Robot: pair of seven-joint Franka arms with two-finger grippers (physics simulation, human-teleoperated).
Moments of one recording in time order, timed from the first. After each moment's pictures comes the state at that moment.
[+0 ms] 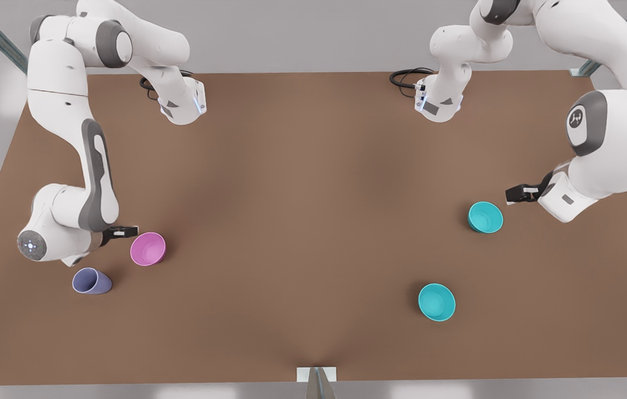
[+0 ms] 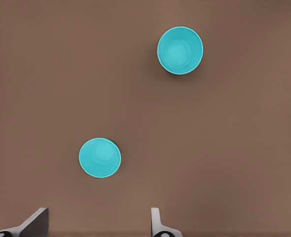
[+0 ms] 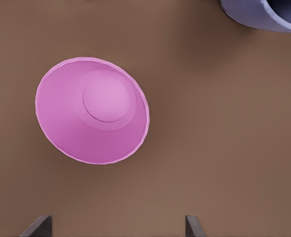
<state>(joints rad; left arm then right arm) -0.08 0.25 0.08 -1.34 -0.02 1.43 -0.01 -0.06 0.52 -0.08 -1.66 0.07 1.77 -0.14</state>
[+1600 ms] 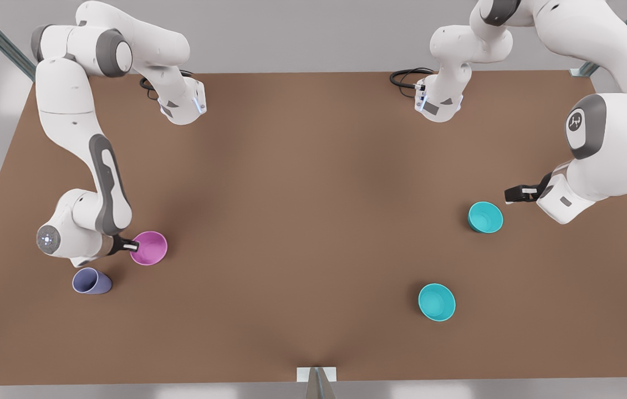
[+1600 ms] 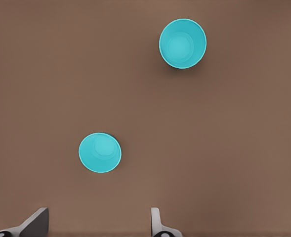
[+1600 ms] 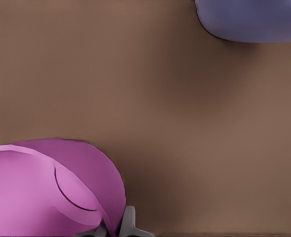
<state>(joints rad) -0.08 0.26 0.08 -1.35 -0.02 1.41 -0.01 -0.08 0.57 -0.07 -1.79 0.17 2.11 -0.01</state>
